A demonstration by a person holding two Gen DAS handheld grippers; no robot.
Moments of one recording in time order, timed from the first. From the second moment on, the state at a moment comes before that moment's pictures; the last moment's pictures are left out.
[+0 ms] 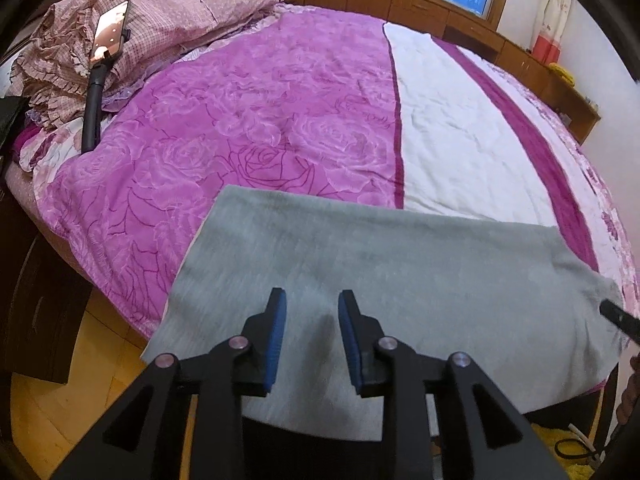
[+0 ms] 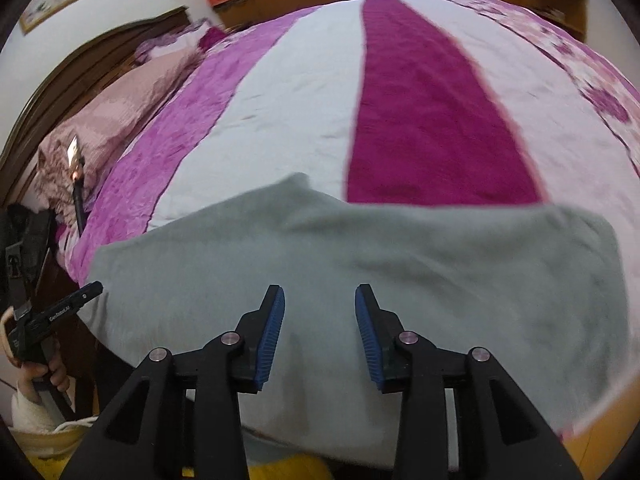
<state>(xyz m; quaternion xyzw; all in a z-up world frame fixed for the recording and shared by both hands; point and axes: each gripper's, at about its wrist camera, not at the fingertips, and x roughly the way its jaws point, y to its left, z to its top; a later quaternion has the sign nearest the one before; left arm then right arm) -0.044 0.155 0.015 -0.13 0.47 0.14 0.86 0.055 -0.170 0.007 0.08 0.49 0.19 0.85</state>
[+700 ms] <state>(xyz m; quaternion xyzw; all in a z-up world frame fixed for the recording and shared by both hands) -0.045 0.149 -0.006 -0.12 0.50 0.17 0.84 0.004 -0.374 -0.021 0.29 0.41 0.03 0.86</state>
